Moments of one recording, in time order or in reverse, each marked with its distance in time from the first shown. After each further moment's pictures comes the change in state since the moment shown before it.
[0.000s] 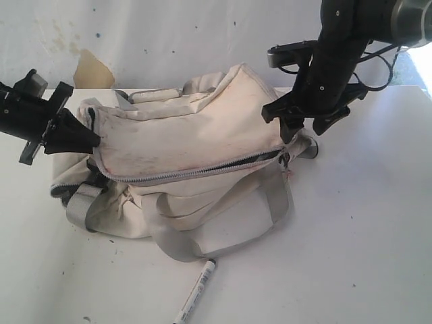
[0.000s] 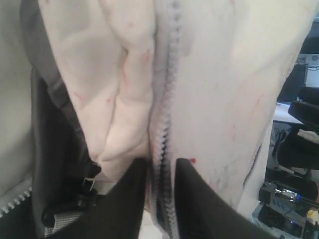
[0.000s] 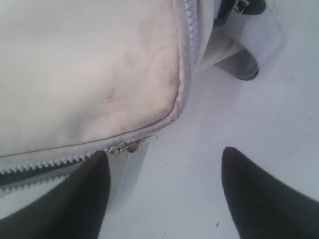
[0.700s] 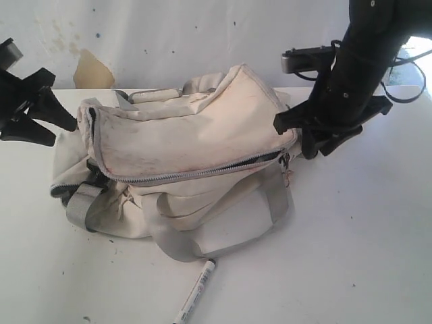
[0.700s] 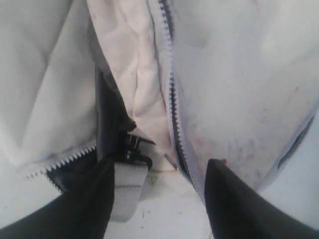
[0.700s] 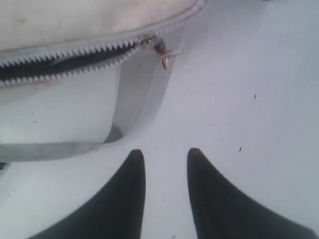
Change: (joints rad) left arm 0.002 -0.177 -0.028 0.289 -0.037 -0.124; right arm 0.000 -0.198 0.224 0.073 0.038 -0.002
